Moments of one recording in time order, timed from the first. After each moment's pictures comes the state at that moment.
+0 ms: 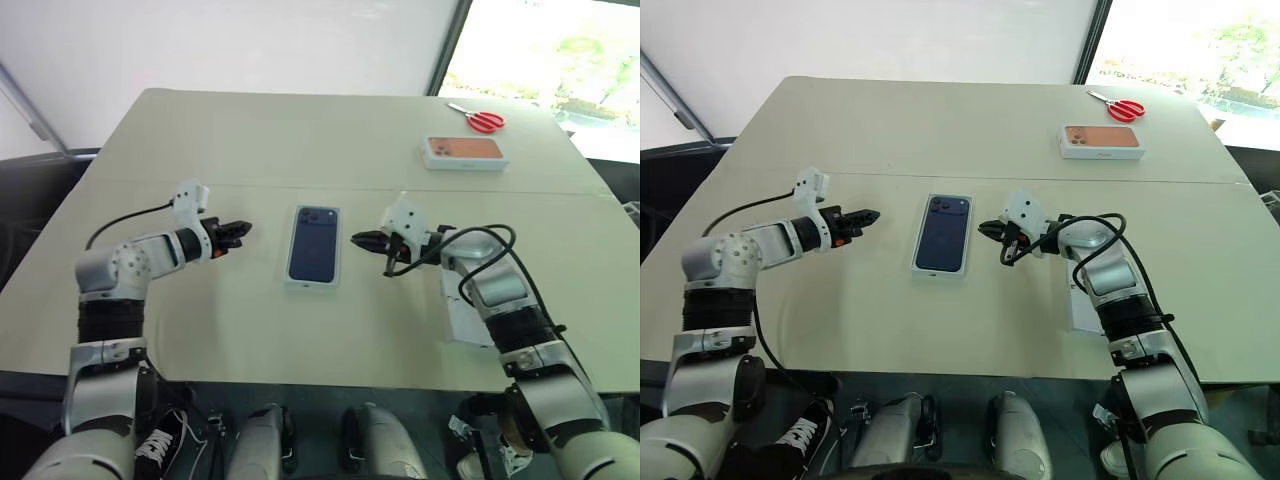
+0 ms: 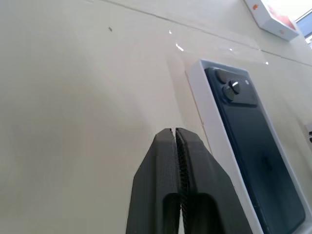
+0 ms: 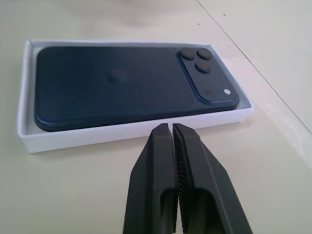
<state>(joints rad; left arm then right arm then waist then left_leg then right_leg) -0.66 0.45 0.21 0.28 -0.61 1.03 -0.50 -0.64 -0.48 0.20 0.37 0.02 0.06 0.96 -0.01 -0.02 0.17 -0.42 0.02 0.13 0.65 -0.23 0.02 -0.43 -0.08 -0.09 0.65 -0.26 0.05</state>
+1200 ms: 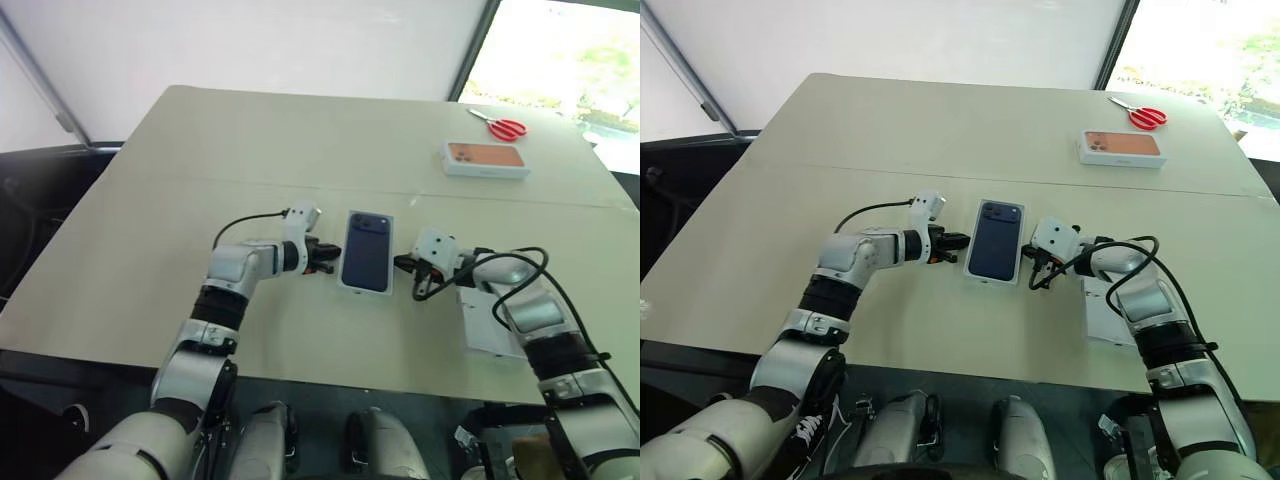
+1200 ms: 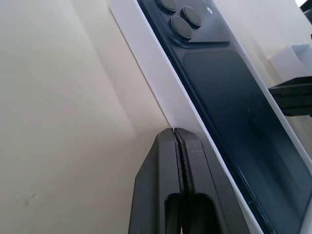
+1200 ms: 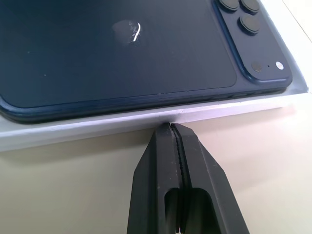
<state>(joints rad) -0.80 0.09 -0.07 0.47 -0.33 0.87 -0.61 -0.47 -0.65 0.14 0.28 -0.03 0.09 0.95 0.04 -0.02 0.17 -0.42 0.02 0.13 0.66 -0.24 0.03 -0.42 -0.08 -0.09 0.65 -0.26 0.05</state>
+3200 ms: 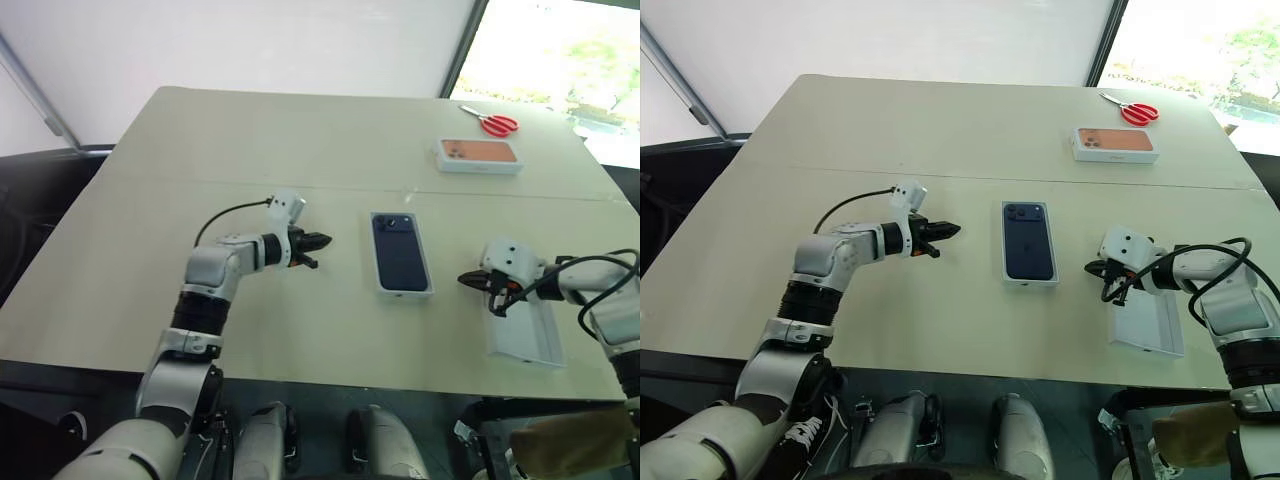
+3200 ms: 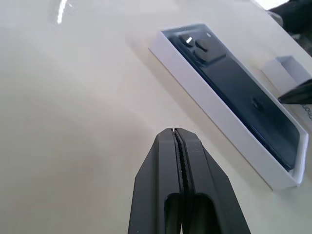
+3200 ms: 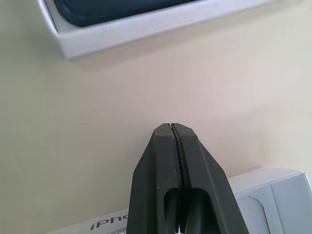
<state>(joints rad) -0.73 0.20 -0.01 0.28 -0.32 0.84 -0.73 -0.34 -0.94 0.03 0.27 0.04 0.10 1.12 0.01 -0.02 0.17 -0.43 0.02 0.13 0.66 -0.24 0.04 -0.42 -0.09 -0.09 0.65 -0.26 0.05</state>
